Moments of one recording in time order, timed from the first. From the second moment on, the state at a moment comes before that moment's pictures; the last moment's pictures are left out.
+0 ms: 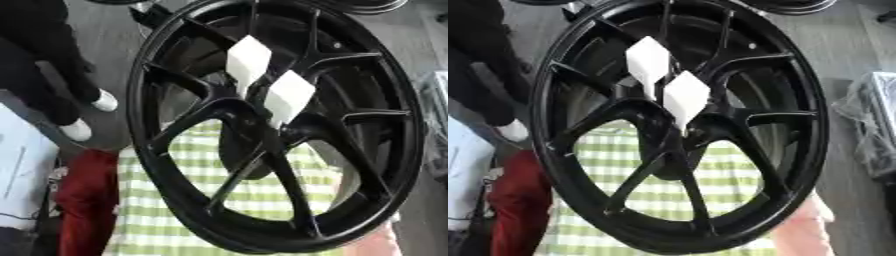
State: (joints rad) left arm -0.13 0.32 0.14 -1.88 0.24 0.09 0.49; right arm 0.21 -0.50 -0.39 -1.99 0.03 0.16 -0.60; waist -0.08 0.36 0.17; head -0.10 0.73
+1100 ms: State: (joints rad) left arm -0.13 0.32 0.14 -1.88 0.24 0.09 0.48; right arm 0.19 -0.48 -0.39 -1.99 0.07 0.32 -0.71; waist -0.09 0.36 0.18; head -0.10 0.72
